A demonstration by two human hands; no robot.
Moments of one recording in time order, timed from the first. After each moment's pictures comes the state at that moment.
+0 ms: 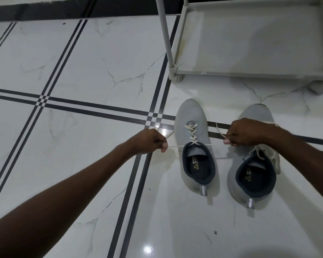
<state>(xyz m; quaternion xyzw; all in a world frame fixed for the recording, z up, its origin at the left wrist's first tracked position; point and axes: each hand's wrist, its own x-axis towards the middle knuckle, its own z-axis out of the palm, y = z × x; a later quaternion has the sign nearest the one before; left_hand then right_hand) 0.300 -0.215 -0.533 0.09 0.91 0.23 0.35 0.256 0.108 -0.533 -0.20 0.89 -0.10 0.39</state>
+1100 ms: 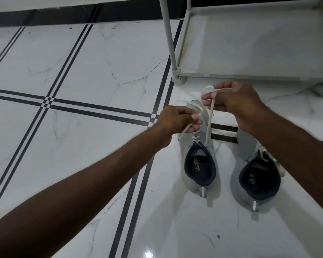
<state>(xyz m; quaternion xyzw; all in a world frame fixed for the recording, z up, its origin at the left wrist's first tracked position) 0.282 -0.132 -0.476 -0.16 0.71 0.63 0.25 0.243 0.044 -0.465 0.16 0.68 -0.70 0.15</state>
